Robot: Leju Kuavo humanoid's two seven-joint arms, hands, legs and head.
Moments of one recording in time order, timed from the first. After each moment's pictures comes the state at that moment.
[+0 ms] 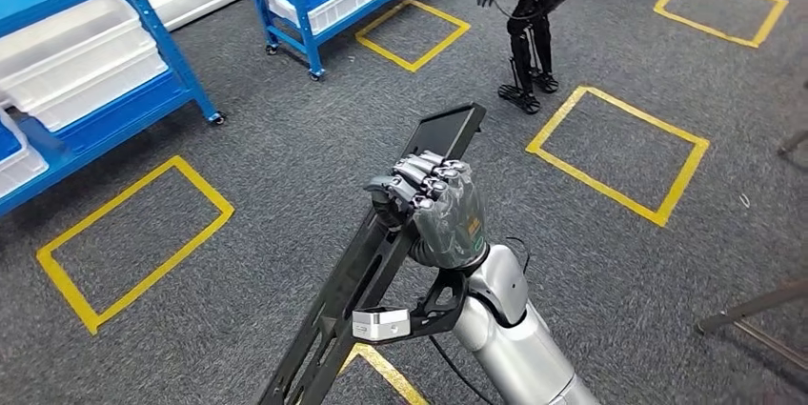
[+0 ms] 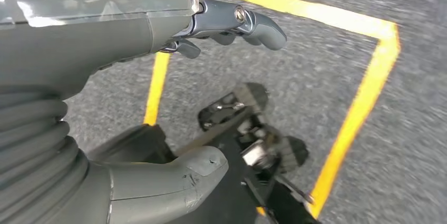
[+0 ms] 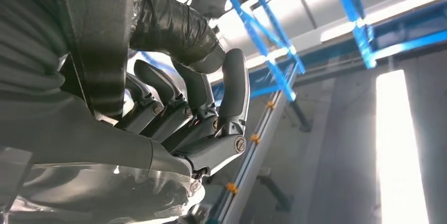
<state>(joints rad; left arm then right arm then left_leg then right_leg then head) -0.16 -0.15 0.82 -0.20 -1.11 -0.10 -0.33 -0.42 0.16 0.52 -1.49 0.90 -0.70 -0.49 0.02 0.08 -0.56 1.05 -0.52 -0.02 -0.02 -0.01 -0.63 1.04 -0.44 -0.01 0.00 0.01</state>
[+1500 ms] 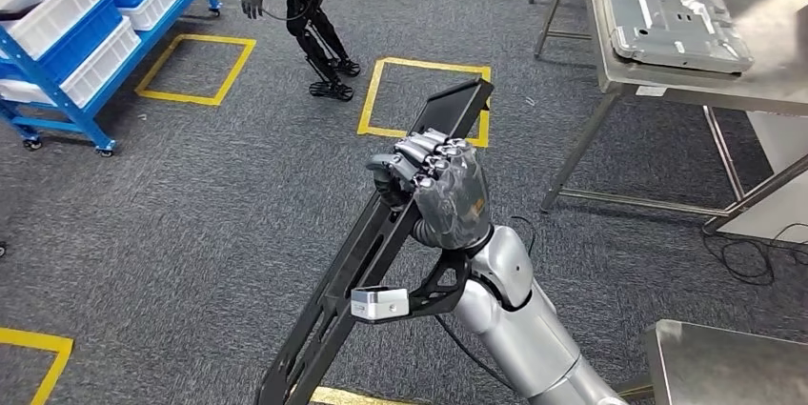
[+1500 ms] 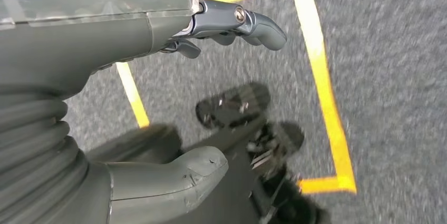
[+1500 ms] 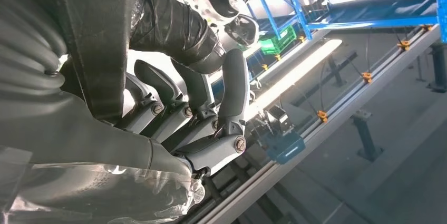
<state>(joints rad) -0.17 -0.17 0.83 -0.20 -1.13 -0.11 -0.33 -0.49 0.13 0.54 -1.49 0.92 -0.70 -0.42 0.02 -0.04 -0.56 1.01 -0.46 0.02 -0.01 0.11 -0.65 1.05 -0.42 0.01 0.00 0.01</state>
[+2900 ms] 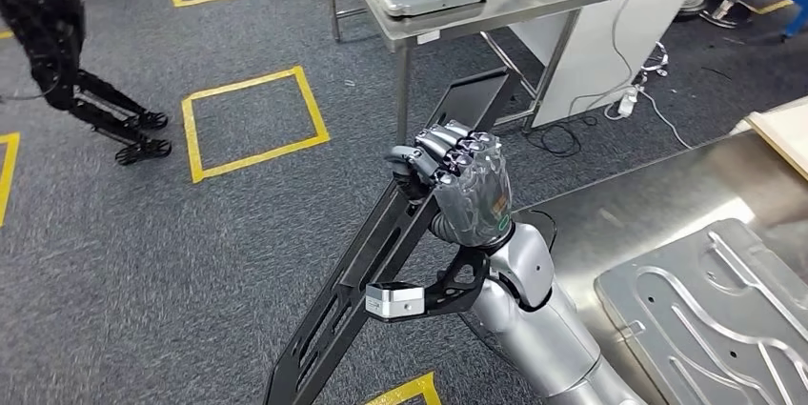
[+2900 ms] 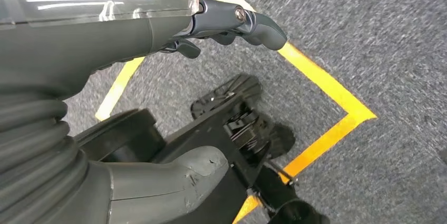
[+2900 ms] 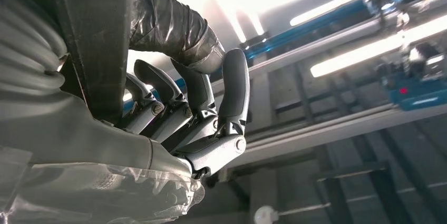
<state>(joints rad) -0.18 -0.19 0.82 -0.20 -1.15 -0.11 -0.34 -0.50 0.07 0.54 -1.57 0.96 -0.70 -0.37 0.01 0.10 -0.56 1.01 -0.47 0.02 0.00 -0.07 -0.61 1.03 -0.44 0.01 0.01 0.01</state>
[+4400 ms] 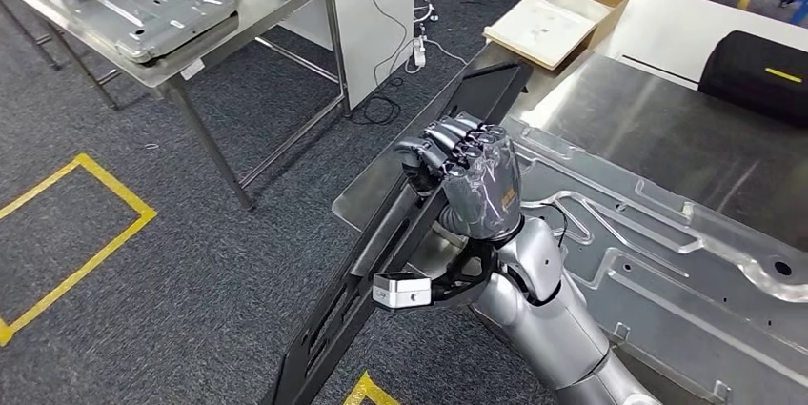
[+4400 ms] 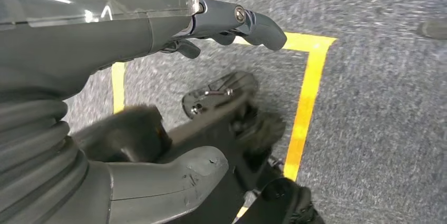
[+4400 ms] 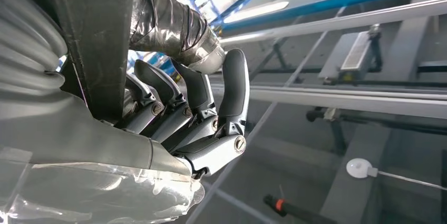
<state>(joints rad) -0.18 -0.19 0.82 -0.20 -1.15 -0.11 -0.36 -0.52 0.05 0.54 -1.57 0.97 -0.70 -0.34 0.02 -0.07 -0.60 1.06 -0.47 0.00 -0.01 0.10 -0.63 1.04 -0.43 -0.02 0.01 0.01</state>
